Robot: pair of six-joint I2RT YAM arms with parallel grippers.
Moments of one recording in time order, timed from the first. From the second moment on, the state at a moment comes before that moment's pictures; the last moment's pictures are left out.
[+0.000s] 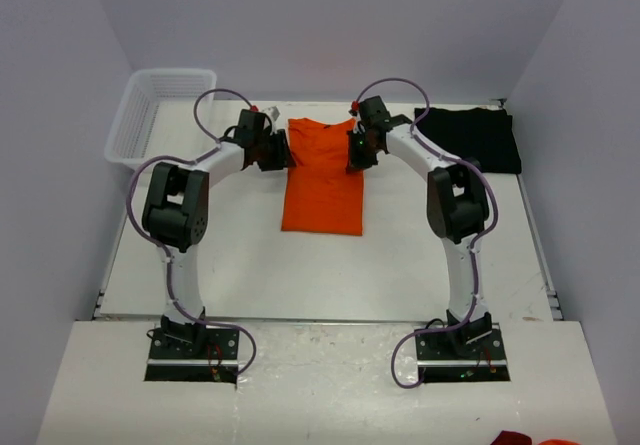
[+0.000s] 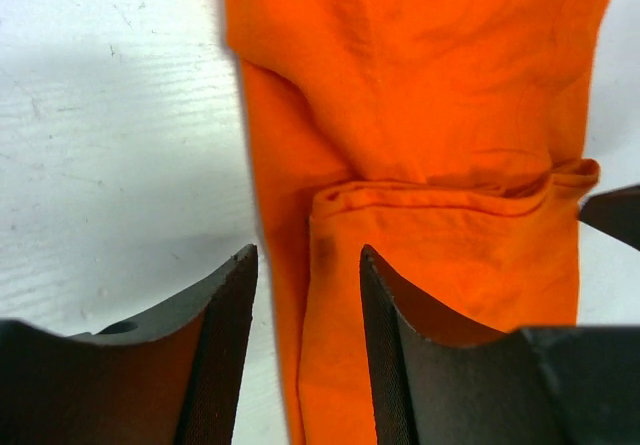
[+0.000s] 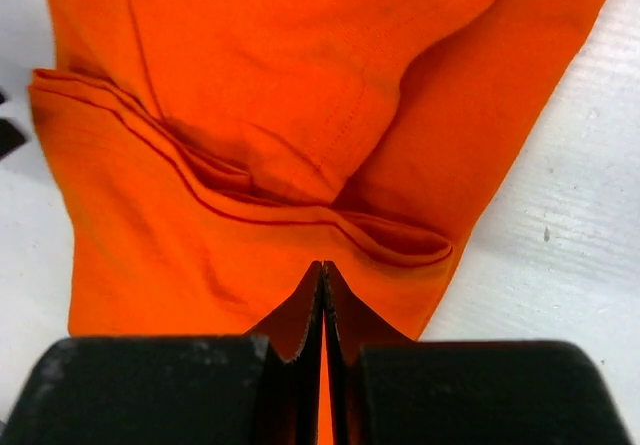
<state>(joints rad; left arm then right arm) -0.26 2.09 1.48 -0.22 0.28 -0.40 0.39 2.23 1.86 -0.67 -0.21 0.33</state>
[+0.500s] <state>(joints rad) -0.31 1.97 1.40 -0.19 0.32 -0.41 0.39 2.34 1.95 -0.81 -0.15 0.41</state>
